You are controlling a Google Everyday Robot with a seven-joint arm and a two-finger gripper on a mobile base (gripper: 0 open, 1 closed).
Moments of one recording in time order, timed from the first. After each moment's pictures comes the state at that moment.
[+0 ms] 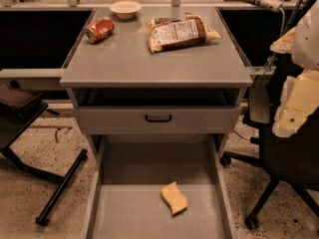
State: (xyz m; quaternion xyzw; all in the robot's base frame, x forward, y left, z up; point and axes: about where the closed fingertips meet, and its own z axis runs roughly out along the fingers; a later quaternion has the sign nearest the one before) arm 0.438 -0.217 0.976 -0.60 0.78 -0.03 0.16
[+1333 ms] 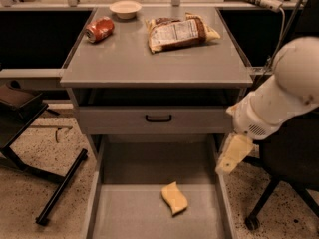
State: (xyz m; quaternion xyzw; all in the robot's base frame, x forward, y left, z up) arm 0.469 -0.175 0.791 -0.57 0.80 0.07 0.17
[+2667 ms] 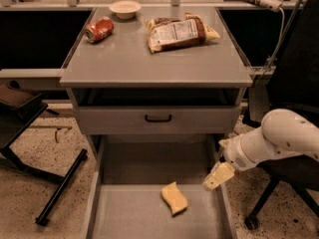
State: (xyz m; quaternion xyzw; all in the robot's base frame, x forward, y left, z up) arm 0.494 -0.182 0.625 -0.48 0.83 0.18 0.22
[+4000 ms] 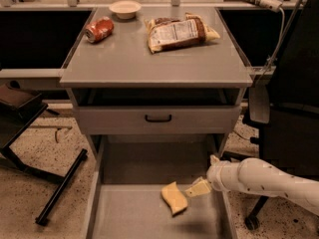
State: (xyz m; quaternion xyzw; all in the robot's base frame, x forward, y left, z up) arm 0.528 -0.156 0.503 -0.38 0.85 0.14 0.33
